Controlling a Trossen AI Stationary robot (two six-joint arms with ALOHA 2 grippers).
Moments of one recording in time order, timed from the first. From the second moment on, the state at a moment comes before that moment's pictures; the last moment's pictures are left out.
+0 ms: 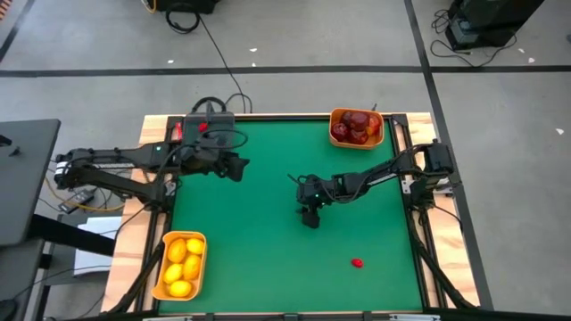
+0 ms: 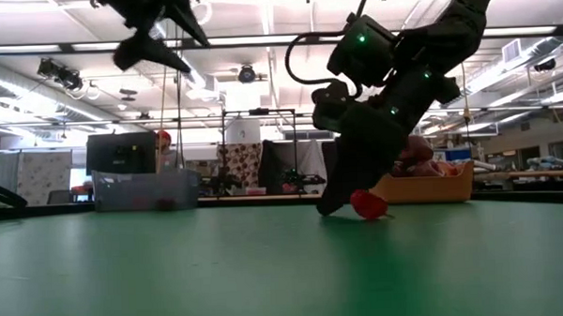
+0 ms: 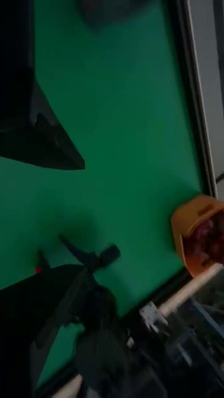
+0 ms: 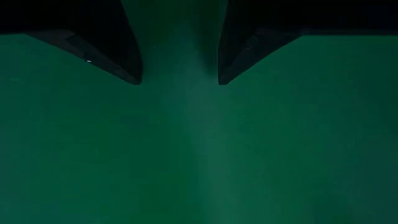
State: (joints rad) left arm 0.06 1.02 0.98 -0.59 -0.36 -0.86; right arm 0.01 1.82 0.83 0.13 -0.05 0.23
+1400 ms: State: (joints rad) left arm -0.05 1.08 0.98 -0.70 -0.35 -0.58; right arm 0.04 1.66 0.91 -0.03 -0.01 0.37
